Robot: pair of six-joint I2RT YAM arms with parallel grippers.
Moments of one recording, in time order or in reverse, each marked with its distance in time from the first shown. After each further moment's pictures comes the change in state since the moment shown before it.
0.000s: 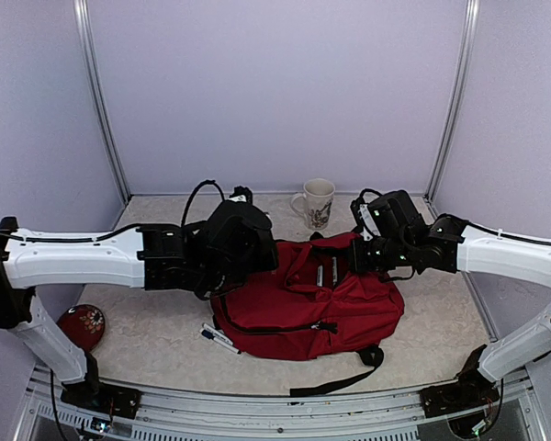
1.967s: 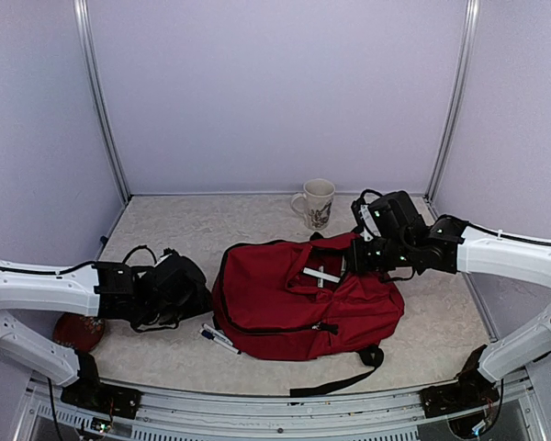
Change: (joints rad) left arm 0.141 -0.322 -0.511 -0.157 0.118 -0.303; right arm -0.003 -0.002 -0.006 0.007 0.000 0.007
